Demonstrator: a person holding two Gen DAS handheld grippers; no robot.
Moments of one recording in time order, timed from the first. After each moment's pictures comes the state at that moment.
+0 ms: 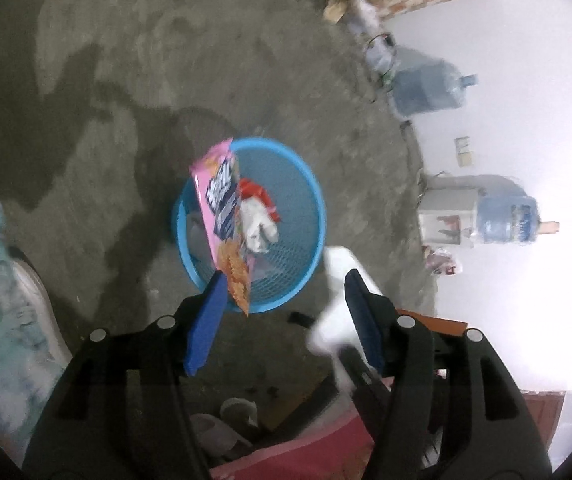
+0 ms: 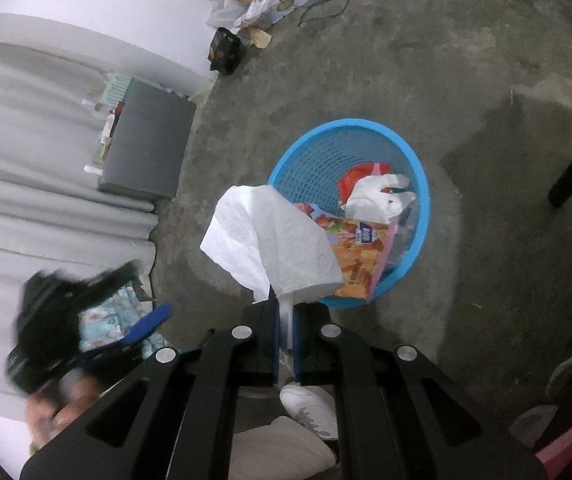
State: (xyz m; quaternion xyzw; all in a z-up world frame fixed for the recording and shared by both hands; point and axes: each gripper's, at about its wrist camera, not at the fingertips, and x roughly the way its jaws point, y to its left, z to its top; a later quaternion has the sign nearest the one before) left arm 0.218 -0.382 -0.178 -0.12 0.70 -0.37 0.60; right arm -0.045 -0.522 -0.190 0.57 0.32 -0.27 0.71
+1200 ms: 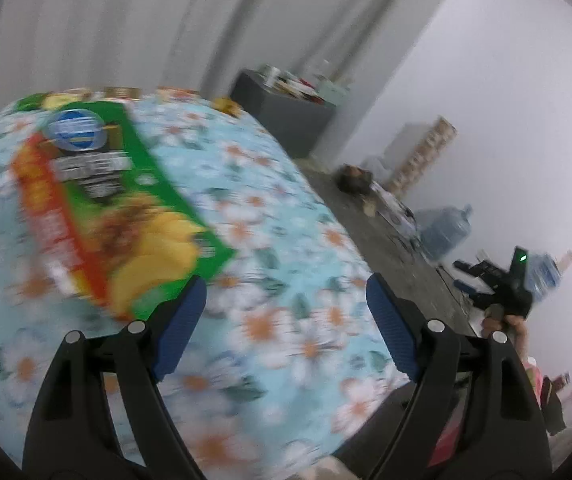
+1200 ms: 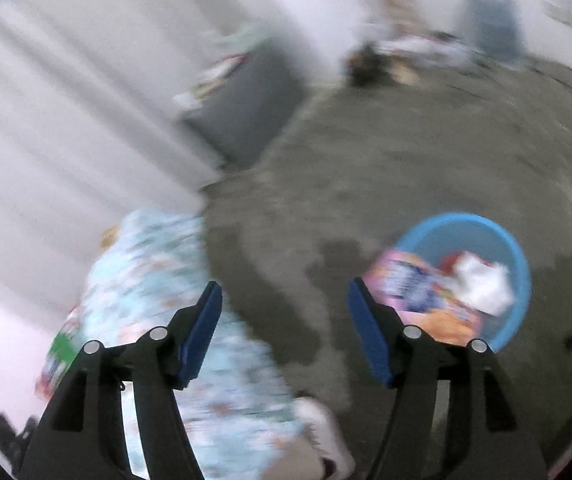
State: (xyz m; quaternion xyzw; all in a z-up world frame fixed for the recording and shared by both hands) left arm 0.162 0.079 0.008 -0.14 0.39 -0.29 0.86; right arm 0.098 -0.437 -0.035 0.37 0.34 -0.14 0.85
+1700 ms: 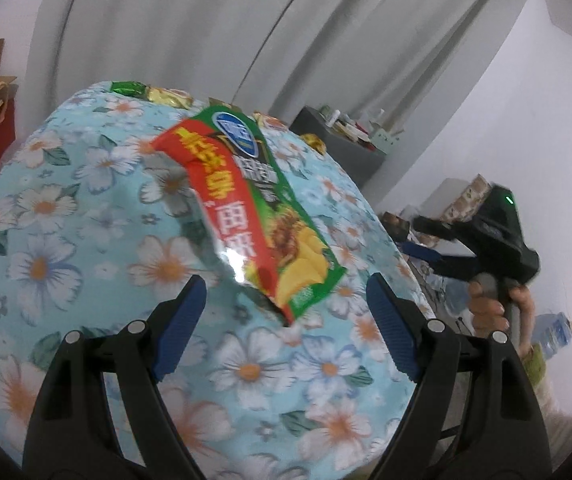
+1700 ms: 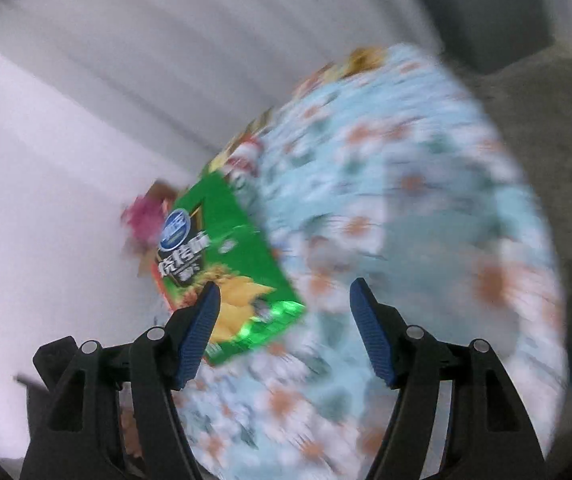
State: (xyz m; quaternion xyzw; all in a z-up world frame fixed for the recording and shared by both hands) left arm 0.155 0.189 -0.016 -0.20 0.36 -0.21 0.89; right arm 0.299 -0.166 -0.019 0.28 0.47 0.22 0.80
